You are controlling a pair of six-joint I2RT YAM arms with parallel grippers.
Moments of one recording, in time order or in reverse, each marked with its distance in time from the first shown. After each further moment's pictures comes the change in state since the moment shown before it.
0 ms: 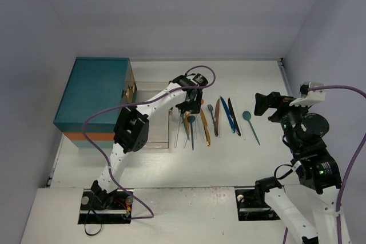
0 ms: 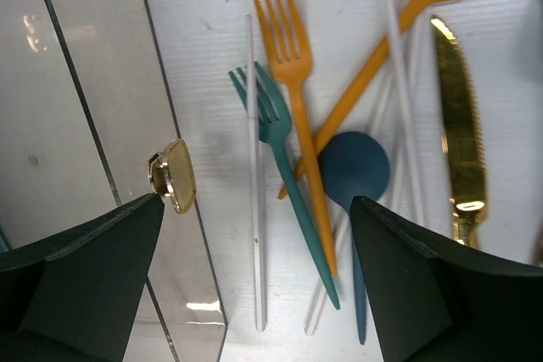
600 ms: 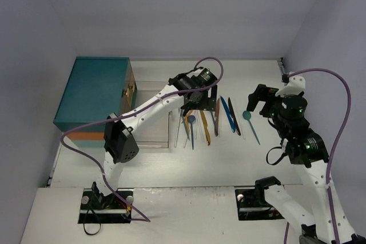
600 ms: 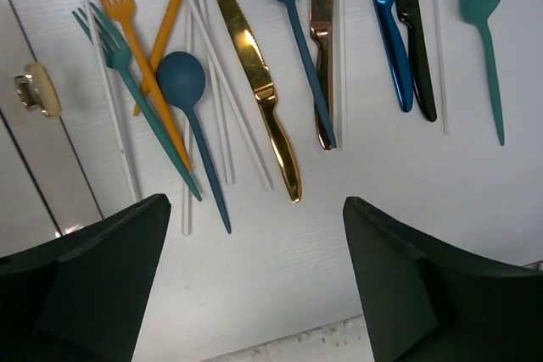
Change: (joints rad) left arm -0.117 -0.212 0.039 0.003 0.165 -0.124; right arm 0.000 0.147 -0.002 -0.073 0.041 0.021
